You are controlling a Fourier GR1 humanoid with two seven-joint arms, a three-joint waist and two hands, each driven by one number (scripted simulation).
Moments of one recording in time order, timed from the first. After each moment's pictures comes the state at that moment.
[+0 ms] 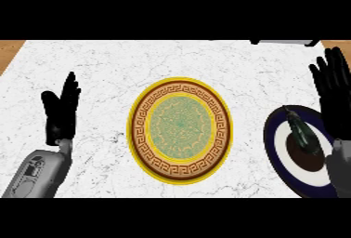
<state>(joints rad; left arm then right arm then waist) -0.28 0.32 -0.12 -1.32 0.11 0.43 0.16 -0.25 -0.37 -0.05 -1.61 -0.31 -0.21 0.09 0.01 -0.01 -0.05</state>
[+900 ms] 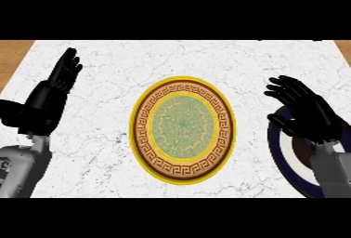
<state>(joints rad) -0.31 0.44 -0.12 -1.54 0.20 0.14 0.07 -0.25 -0.34 -0.04 -1.36 -0.57 0.21 0.04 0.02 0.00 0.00</state>
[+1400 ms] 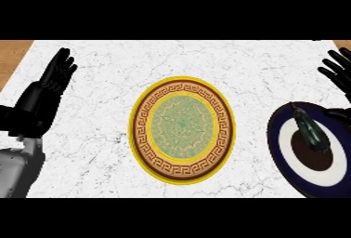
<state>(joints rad) -0.29 0.44 -0.08 -1.57 0.21 0.09 0.07 -0.36 -0.58 -0.19 -1.19 -0.60 0.36 0.07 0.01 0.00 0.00</state>
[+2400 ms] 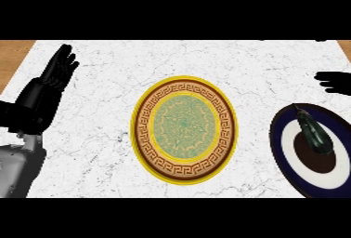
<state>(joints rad) -0.31 0.42 -0.06 -1.57 0.19 0.06 0.09 -0.60 -0.86 0.09 -0.88 -0.22 0.96 0.18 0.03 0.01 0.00</state>
